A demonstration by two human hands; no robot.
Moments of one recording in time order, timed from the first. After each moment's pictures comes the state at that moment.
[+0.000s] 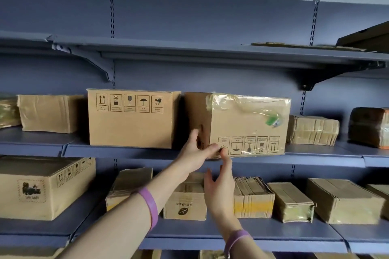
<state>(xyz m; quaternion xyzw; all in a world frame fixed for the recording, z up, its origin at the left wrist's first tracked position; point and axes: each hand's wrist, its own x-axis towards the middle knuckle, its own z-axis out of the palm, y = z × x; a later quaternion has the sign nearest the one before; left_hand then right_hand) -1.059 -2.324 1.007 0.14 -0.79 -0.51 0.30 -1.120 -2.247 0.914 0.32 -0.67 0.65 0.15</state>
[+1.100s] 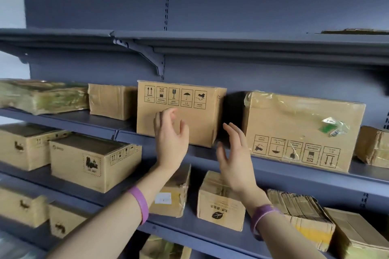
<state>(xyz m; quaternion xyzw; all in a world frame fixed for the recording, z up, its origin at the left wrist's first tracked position) -0.992 -2.404 1.005 0.24 -0.64 -0.17 0.71 -1.115 -2.295 0.978 0.56 -0.62 0.52 0.19</state>
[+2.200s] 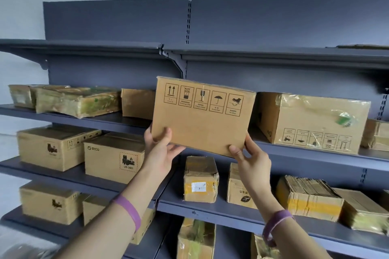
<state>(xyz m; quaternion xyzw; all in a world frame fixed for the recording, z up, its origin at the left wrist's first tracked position) -0.815 -2.437 0.990 0.10 -0.36 -0.75 0.54 -0.964 -2.279 0.978 0.43 -0.62 0.66 0.06</state>
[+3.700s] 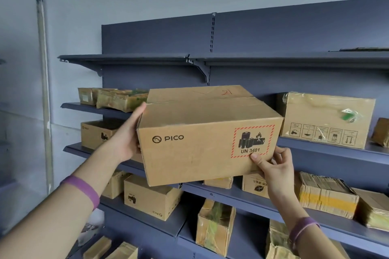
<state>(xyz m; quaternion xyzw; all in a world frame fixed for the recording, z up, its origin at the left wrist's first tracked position) -0.644 -2.346 1.032 0.30 -0.58 -0.62 0.44 -0.957 -2.192 0.945 0.41 -0.48 0.77 -0.12</state>
